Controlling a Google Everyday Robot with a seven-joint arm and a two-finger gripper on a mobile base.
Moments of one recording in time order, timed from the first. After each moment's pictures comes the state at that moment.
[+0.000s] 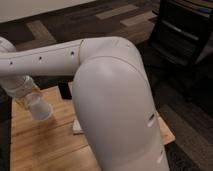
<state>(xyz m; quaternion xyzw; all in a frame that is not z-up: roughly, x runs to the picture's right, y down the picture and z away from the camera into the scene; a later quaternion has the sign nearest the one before) -0.314 0.030 0.622 -0.25 0.07 0.28 0.93</state>
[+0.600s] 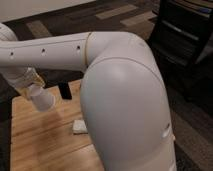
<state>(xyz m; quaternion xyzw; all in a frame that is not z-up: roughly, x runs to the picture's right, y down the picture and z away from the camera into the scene) -0.307 0.016 0.618 -0.24 0.07 0.28 0.93</state>
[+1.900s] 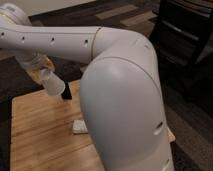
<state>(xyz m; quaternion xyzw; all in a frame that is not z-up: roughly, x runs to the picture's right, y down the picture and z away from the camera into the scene) -0.258 -0.066 0.651 -0.21 0.08 0.27 0.94</state>
